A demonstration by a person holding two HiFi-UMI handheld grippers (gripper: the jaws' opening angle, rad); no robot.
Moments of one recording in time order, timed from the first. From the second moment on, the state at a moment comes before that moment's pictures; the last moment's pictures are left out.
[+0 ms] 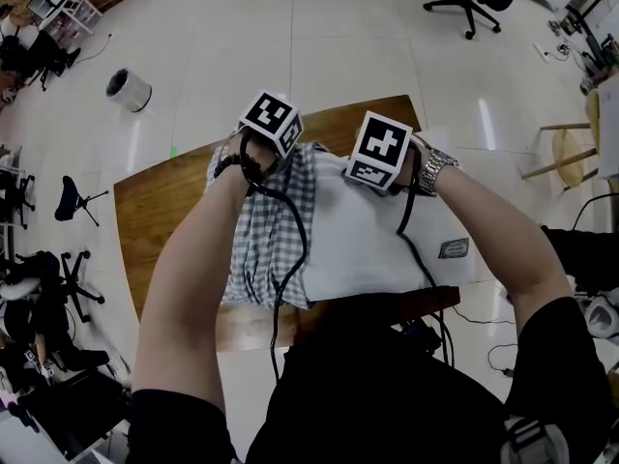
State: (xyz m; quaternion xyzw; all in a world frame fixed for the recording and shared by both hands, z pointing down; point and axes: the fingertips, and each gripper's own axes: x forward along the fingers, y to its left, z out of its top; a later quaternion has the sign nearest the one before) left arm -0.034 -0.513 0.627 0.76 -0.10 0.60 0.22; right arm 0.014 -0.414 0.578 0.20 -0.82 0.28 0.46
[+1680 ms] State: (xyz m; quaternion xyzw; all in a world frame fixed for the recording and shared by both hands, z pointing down) left arm -0.199 -0.552 0.594 0.73 -0.28 0.57 0.24; right arm 0.059 -0.363 0.518 0.26 -0.83 0.18 0.47
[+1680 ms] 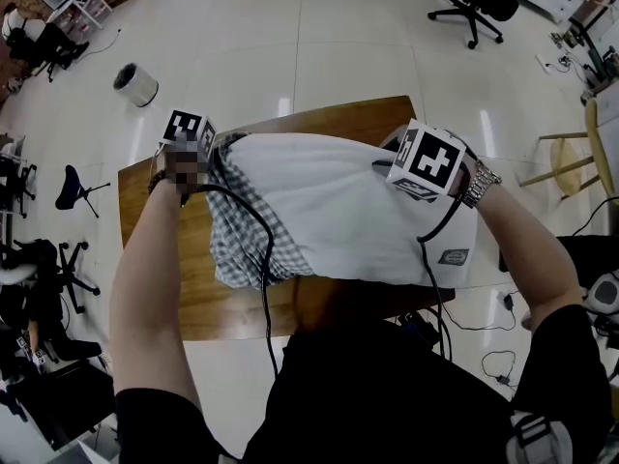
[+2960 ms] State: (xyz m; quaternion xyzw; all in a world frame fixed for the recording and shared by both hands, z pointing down) left arm -0.219 -0.338 0.573 0.81 -0.37 0.36 0.27; right arm -0.079 -0.206 0.561 0.21 -0.87 -0.01 0.45
